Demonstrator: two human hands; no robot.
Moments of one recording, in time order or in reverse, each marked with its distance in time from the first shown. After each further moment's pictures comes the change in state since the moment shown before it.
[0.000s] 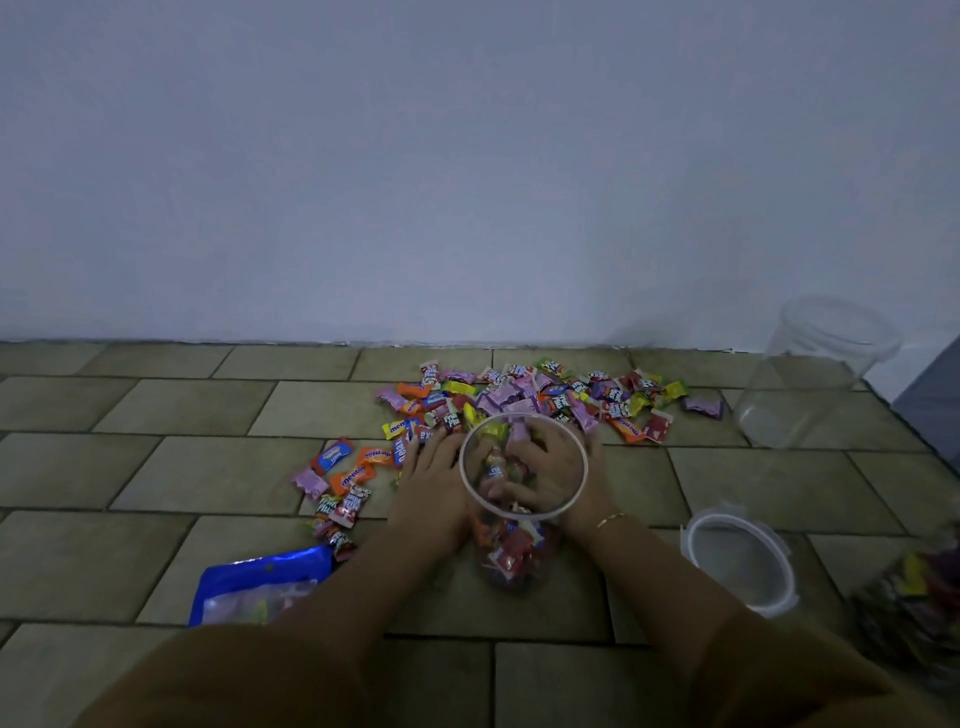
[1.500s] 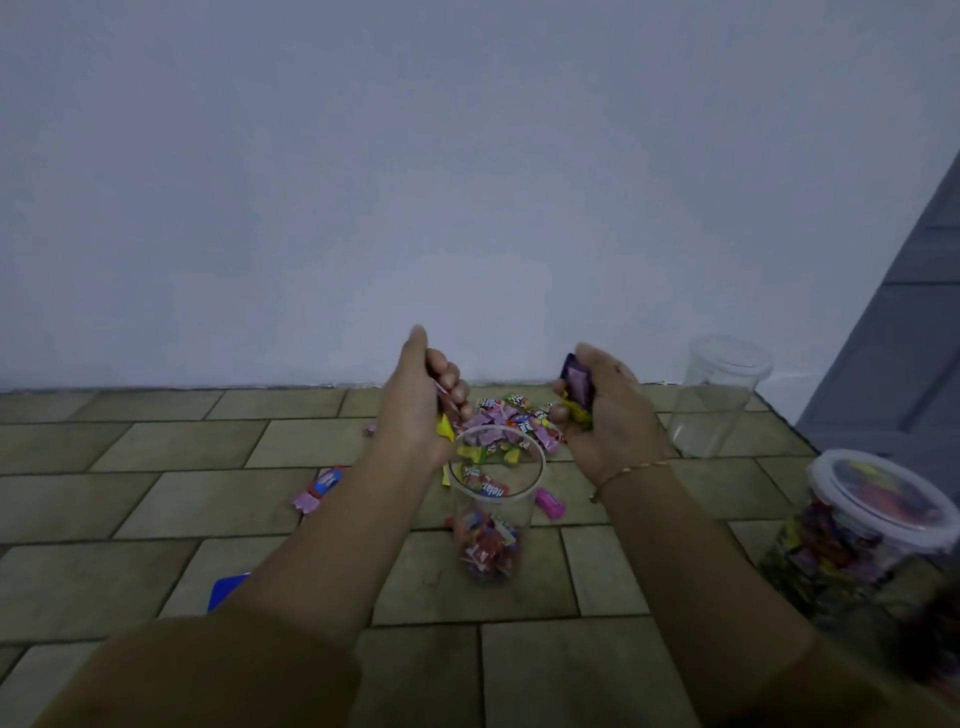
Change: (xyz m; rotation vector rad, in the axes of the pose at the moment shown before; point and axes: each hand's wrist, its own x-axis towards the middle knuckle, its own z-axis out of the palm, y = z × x) left_hand -0.018 0.056 -0.159 -2.136 0.289 -0.258; right_hand -0.044 -0.091 -0.155 1.743 0.569 0.382
